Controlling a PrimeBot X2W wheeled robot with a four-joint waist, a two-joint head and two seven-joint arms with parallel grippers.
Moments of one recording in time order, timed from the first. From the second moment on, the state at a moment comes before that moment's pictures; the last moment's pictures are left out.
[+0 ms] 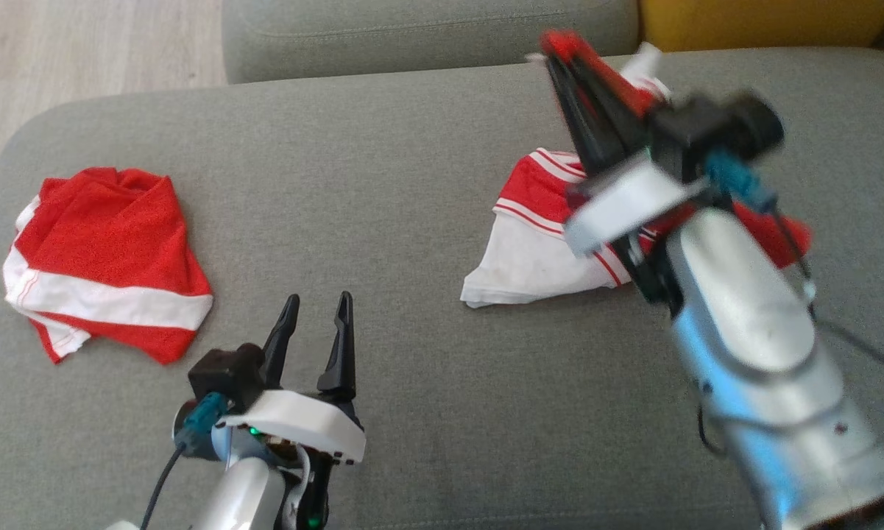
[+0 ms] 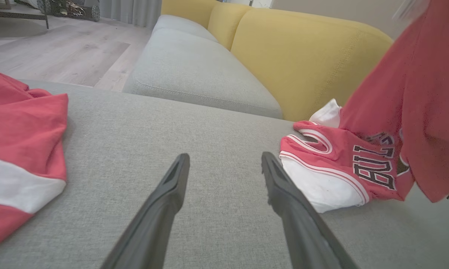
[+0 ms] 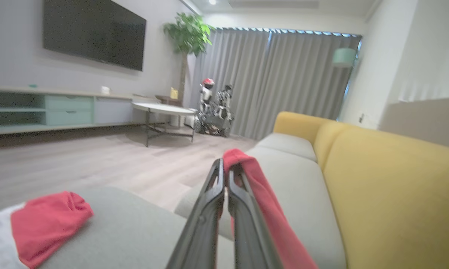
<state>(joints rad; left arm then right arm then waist) -0.12 0.05 -0.37 0.27 -0.40 0.08 -0.26 -0.66 -0.07 0.39 0.38 0.09 0.13 -0.10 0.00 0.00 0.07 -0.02</state>
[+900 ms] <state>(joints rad) -0.12 0.05 -0.37 0.26 -0.38 0.08 -0.26 -0.65 -0.52 0.03 0.56 0.18 0.13 0.17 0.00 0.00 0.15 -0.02</state>
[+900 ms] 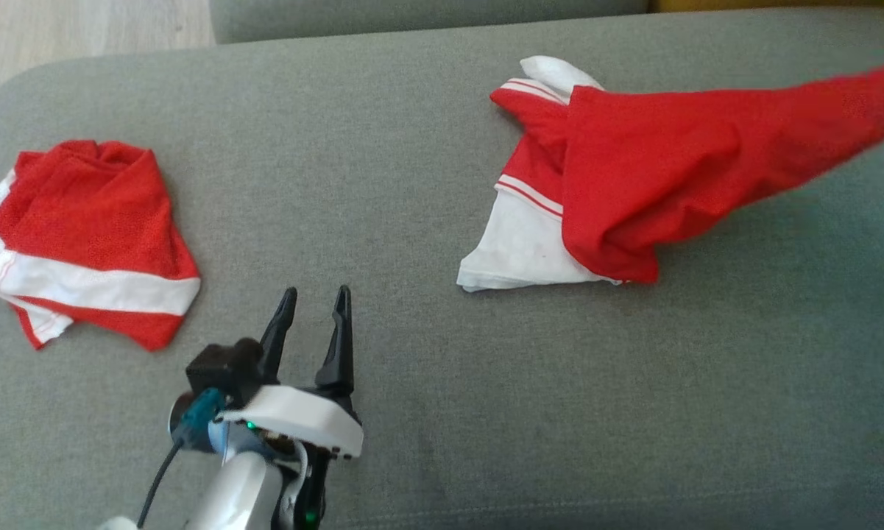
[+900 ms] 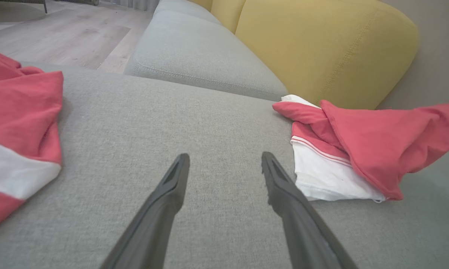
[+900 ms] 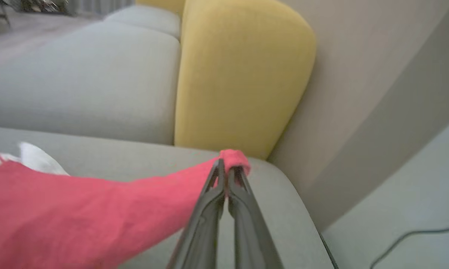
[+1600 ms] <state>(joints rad) -0.17 0.05 -0.36 0.27 -0.37 0.07 -0.26 -0.64 -0.28 -0.19 0.67 -0.14 0.13 0.04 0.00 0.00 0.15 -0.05</state>
